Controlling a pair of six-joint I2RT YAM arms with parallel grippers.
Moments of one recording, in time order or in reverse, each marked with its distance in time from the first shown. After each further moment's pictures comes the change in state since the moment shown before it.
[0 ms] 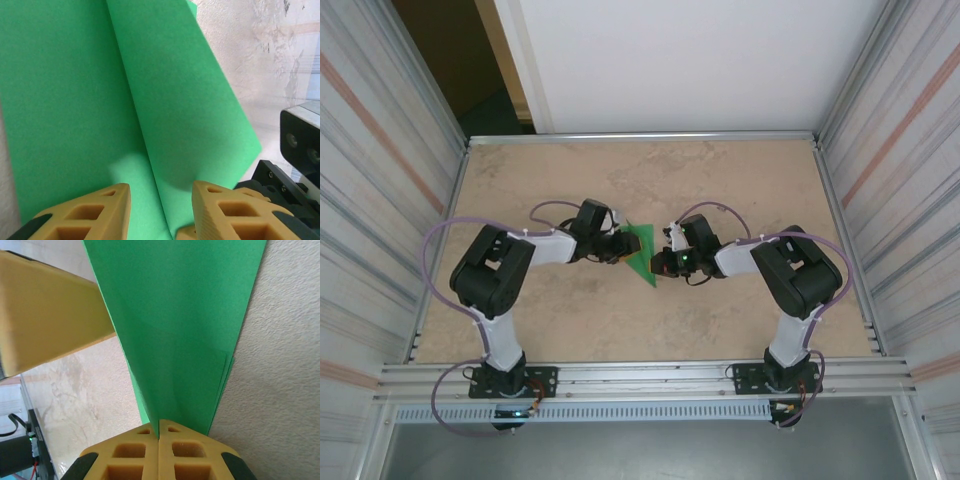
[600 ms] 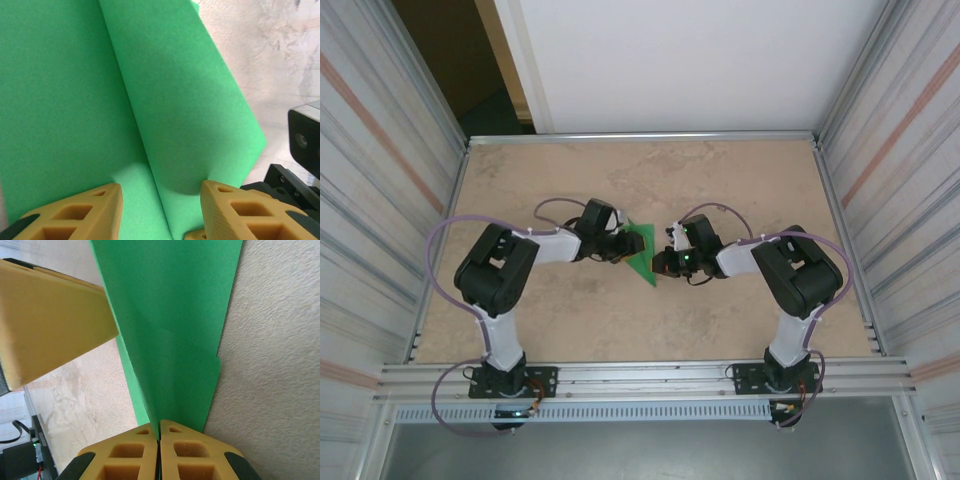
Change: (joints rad) left arm -0.033 0.027 0.053 -0.068 -0.064 0.035; right arm -0.013 0.000 -0.011 0.011 0.001 0.033
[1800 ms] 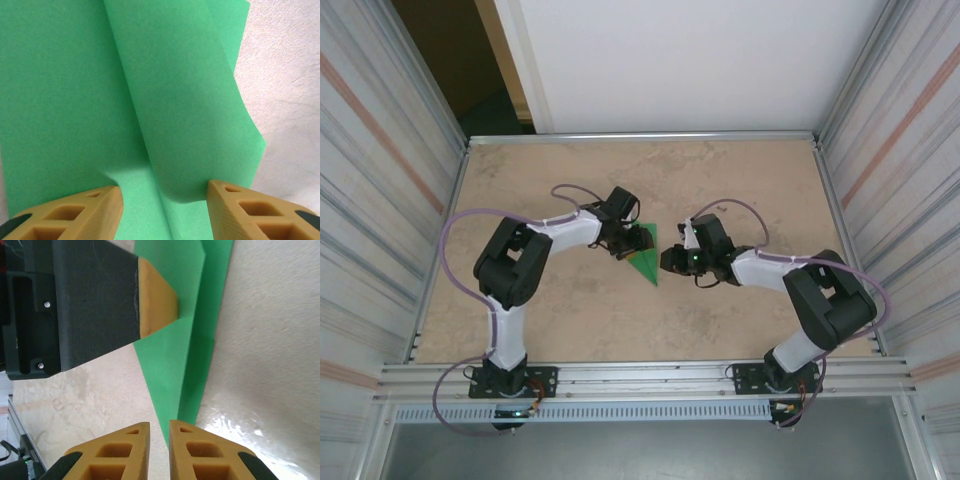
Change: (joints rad) left arm -0.070 0.130 0.289 -0.418 -0.175 -0.024; right arm 0.022 -0.229 -0.058 -0.128 0.162 0.017
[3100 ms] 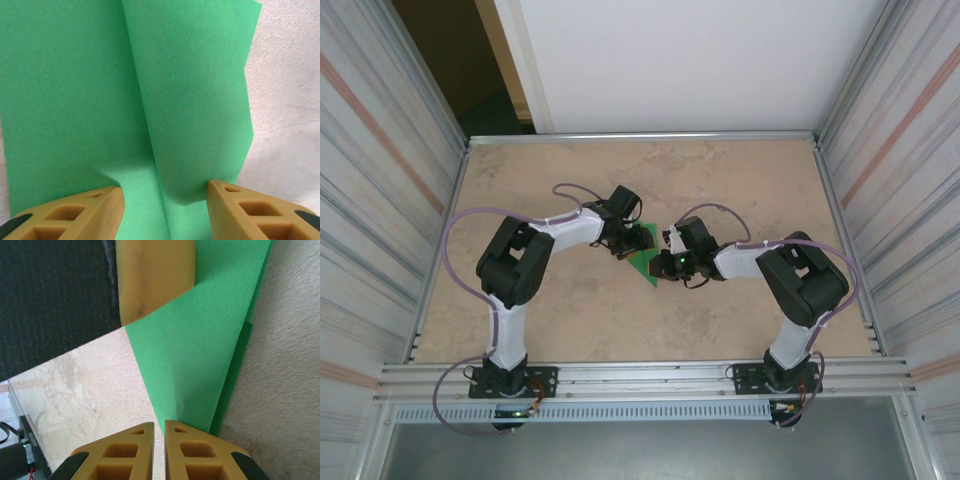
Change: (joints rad) left arm -0.006 0.019 0.029 -0.039 -0.017 -0.019; right arm 0.037 0.169 0.069 0.021 -0.075 0.001
